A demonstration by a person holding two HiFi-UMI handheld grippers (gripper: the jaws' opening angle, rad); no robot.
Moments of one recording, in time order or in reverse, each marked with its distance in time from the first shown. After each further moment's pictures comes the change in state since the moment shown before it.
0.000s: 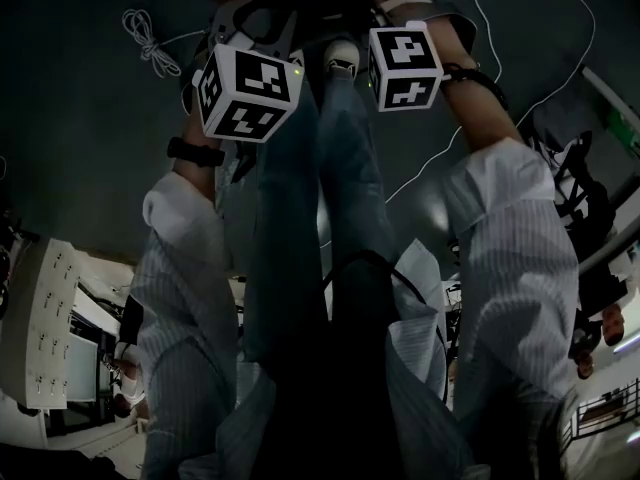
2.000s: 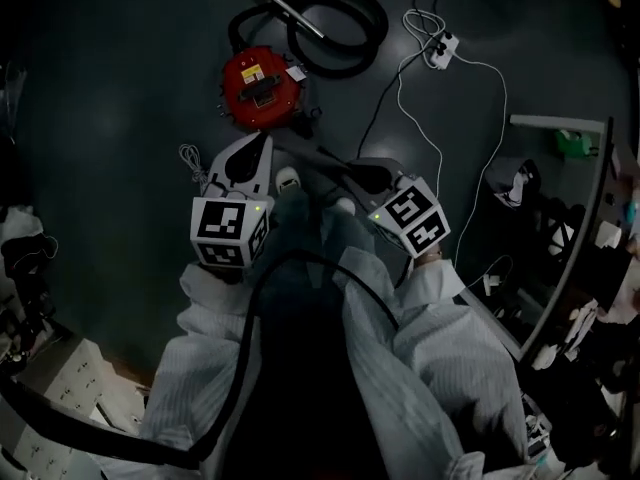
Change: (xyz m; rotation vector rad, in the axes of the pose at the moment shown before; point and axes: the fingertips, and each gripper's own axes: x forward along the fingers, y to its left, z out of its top) left arm -0.371 -0.061 0.218 -0.278 -0.457 0.017; right arm -0.427 0.090 0.098 1.062 -0.570 -0.323
